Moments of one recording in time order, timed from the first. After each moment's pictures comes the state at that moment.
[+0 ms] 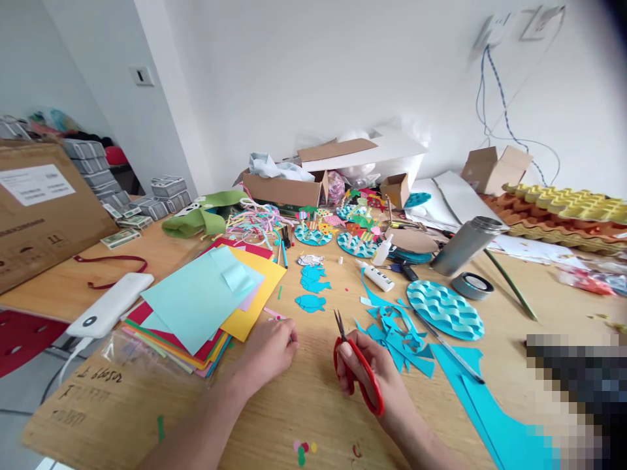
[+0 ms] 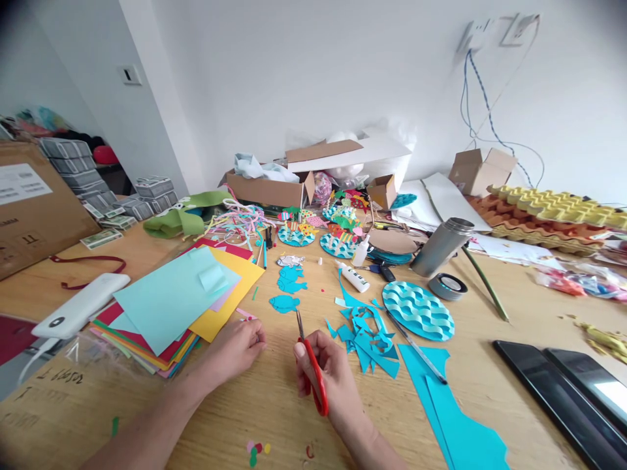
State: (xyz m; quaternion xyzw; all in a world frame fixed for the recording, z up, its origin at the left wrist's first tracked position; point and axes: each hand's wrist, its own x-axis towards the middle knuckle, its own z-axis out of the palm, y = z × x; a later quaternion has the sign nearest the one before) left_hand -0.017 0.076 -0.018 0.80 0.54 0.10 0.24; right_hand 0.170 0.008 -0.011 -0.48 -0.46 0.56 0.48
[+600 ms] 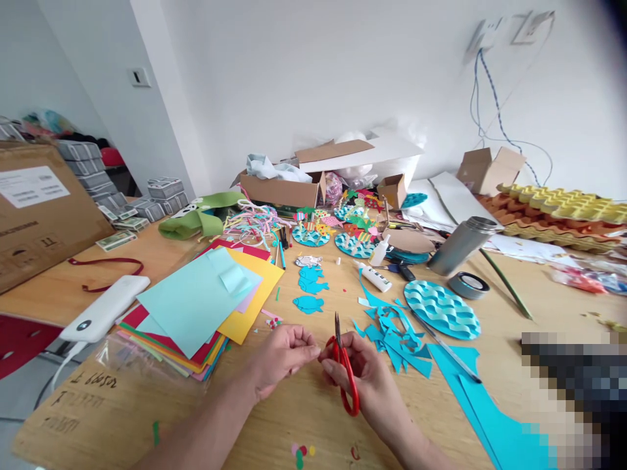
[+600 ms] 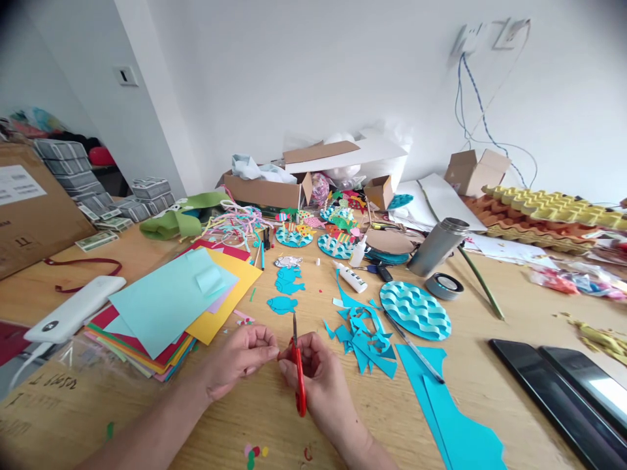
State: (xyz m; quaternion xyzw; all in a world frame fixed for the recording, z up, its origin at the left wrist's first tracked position) left_hand -0.002 0.060 -0.007 0.51 0.39 0.28 0.71; right_hand 0.161 0.007 -0.019 -0.50 -0.44 0.54 0.52
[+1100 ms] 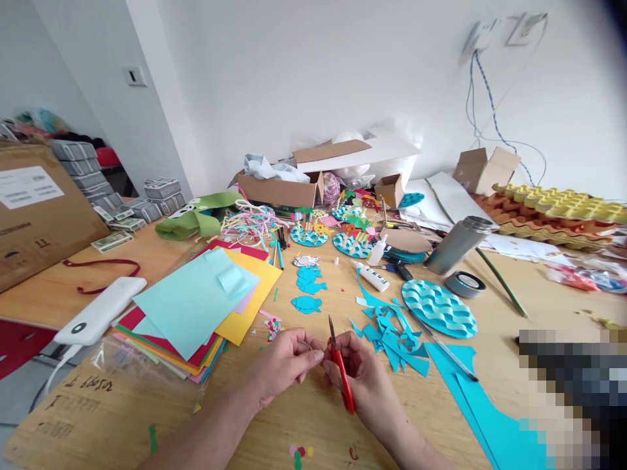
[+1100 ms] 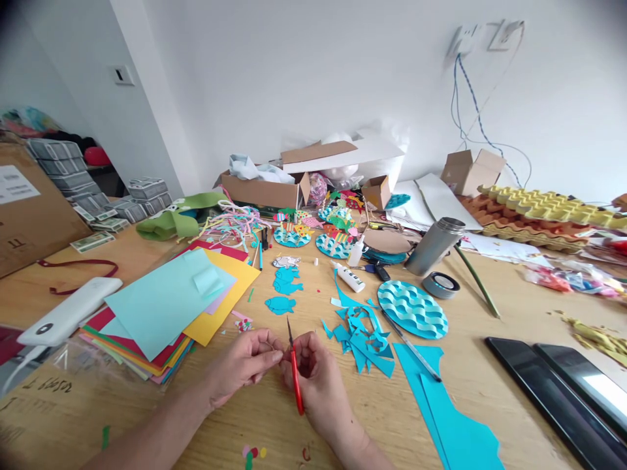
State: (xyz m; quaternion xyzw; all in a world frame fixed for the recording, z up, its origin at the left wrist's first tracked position) left_hand 0.007 0.054 -0.010 0.53 0.39 0.27 0.70; right_hand 0.157 0.008 -0.015 -0.51 -0.45 0.53 0.51
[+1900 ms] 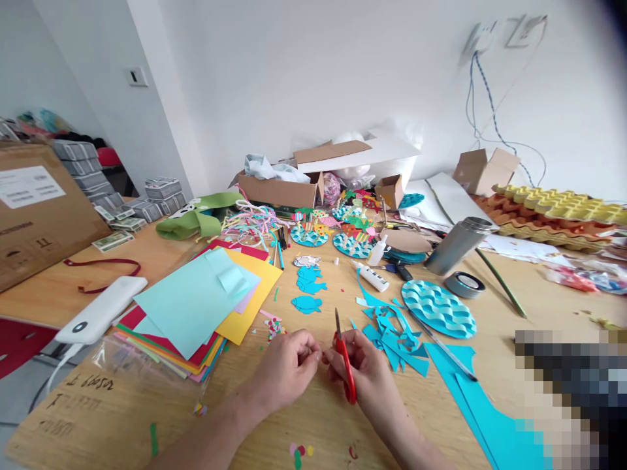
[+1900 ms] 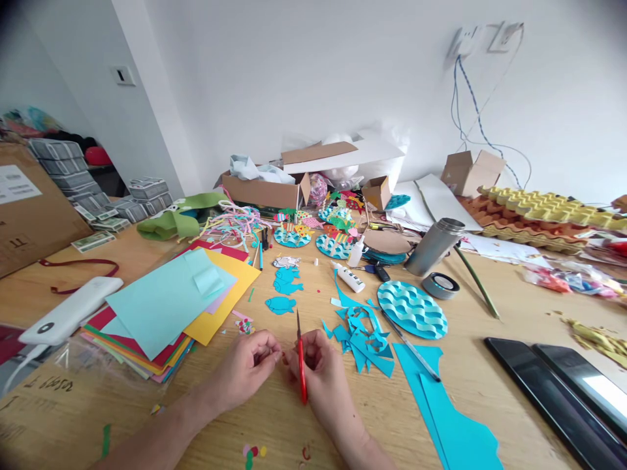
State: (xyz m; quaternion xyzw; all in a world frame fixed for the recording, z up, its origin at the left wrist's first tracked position) left_hand 0.008 0.048 -0.020 0.75 0.43 0.28 0.42; right_hand 0.159 0.011 -0.009 -0.54 -0.43 0.52 0.50
